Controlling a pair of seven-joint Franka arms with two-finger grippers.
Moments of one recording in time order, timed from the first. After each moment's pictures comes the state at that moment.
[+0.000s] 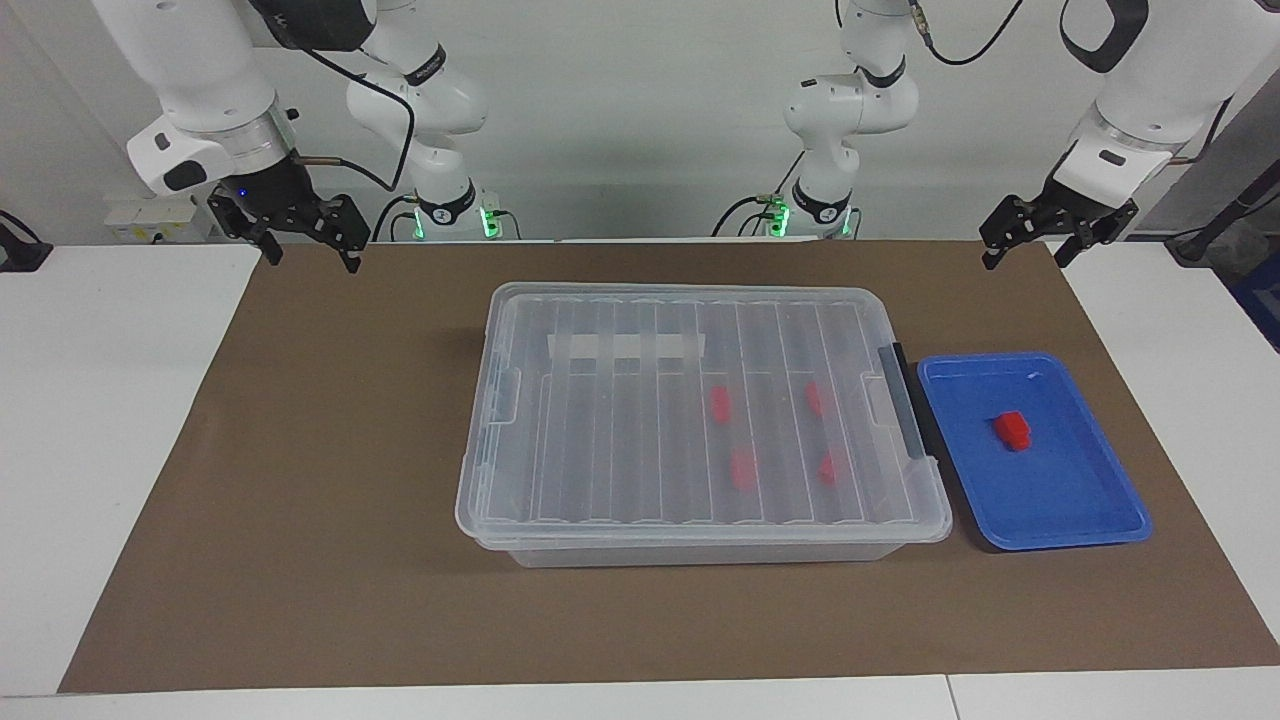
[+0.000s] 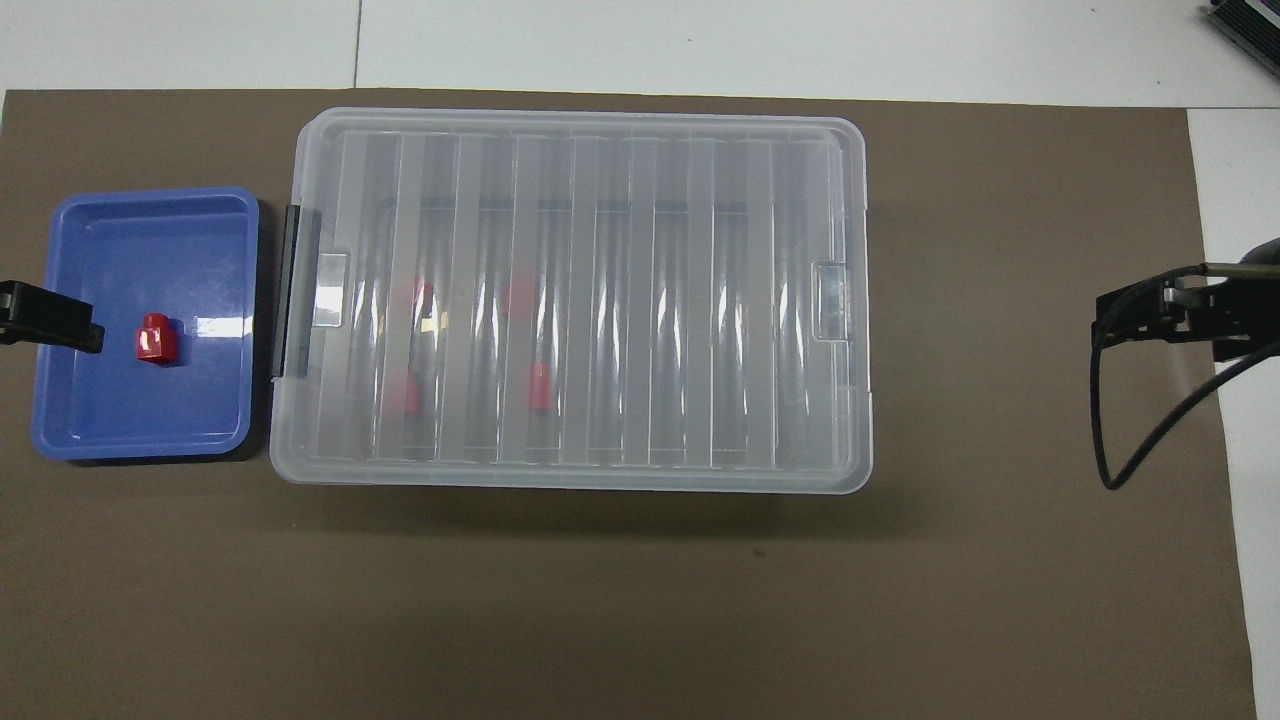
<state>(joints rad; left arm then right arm) 0.00 -0.01 0.01 -1.56 0.01 1.51 0.07 -0.07 -0.01 0.10 -1.55 -0.03 1.49 0.16</state>
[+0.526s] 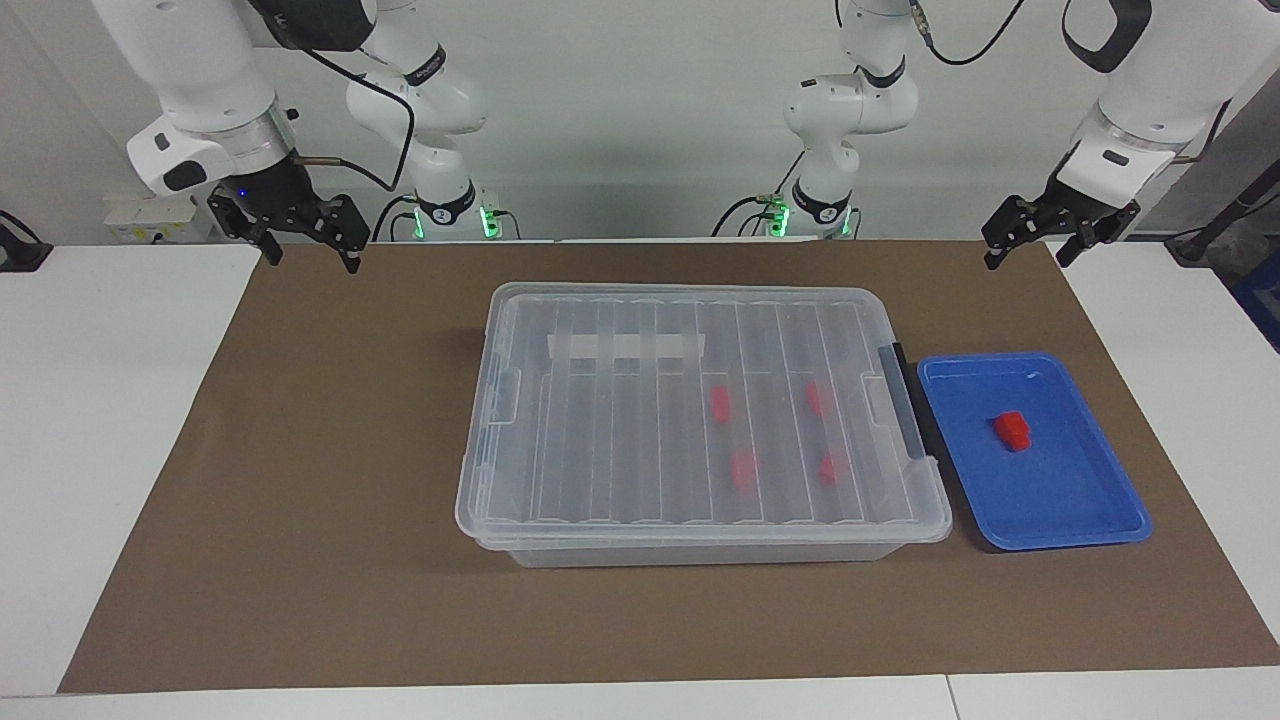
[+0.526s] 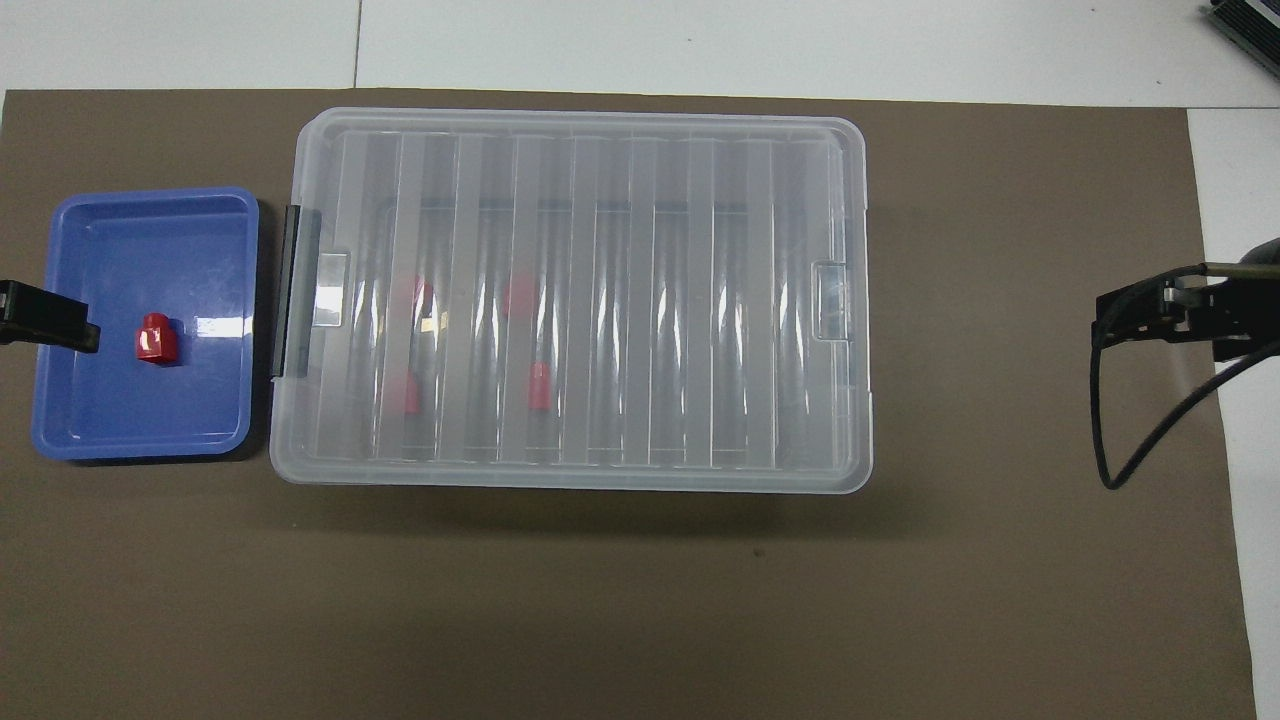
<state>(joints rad) 0.01 -0.01 0.02 -1.56 0.01 1.51 0.07 -0.07 -0.01 0.10 -1.55 -0.03 1.49 0.16</state>
